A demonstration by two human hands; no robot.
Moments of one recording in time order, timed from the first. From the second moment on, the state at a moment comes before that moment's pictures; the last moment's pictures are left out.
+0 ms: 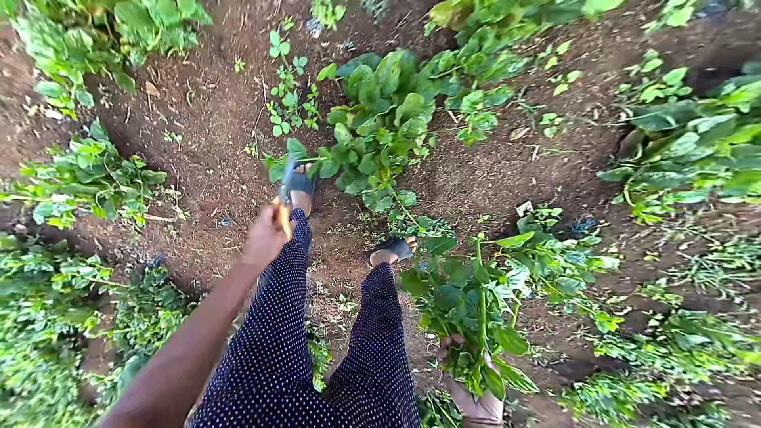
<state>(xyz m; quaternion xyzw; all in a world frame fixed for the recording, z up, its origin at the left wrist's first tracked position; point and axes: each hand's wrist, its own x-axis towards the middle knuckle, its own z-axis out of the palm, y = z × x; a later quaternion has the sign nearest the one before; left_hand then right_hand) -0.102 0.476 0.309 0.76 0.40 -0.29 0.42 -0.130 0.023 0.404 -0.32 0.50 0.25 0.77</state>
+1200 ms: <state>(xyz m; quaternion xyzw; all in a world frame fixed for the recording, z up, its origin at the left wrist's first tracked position) 0.048 0.285 0.503 0.75 0.33 -0.50 0.27 0.026 -0.243 0.554 -0.12 0.52 -0.04 0.85</state>
